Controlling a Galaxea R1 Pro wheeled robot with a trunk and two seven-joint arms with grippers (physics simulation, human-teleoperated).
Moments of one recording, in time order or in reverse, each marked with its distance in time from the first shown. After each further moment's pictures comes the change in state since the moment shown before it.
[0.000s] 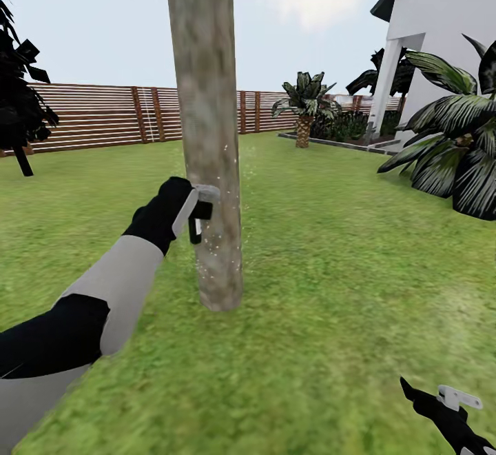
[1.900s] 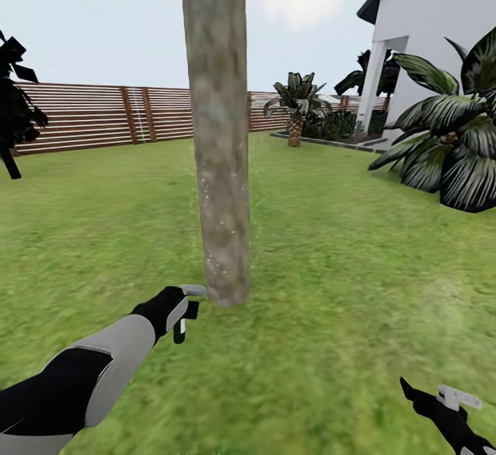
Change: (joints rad) left arm 0.291 0.057 0.007 0.509 0.008 -0.468 -0.005; right arm -0.001 0.000 0.001 0.001 0.001 0.000 0.000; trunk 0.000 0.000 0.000
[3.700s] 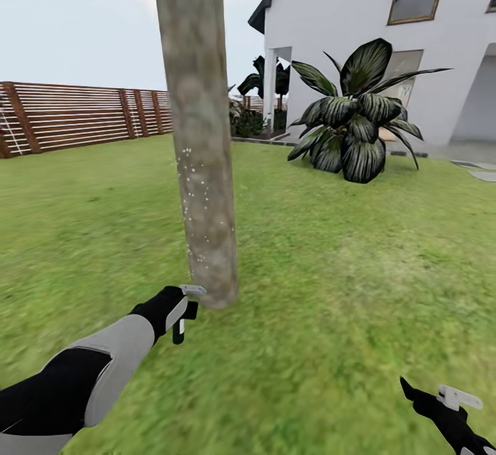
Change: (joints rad) left arm 0.000 0.003 0.000 0.000 0.000 0.006 0.000; right arm 0.000 0.000 -0.001 0.000 -0.003 0.000 0.002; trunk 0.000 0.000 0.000
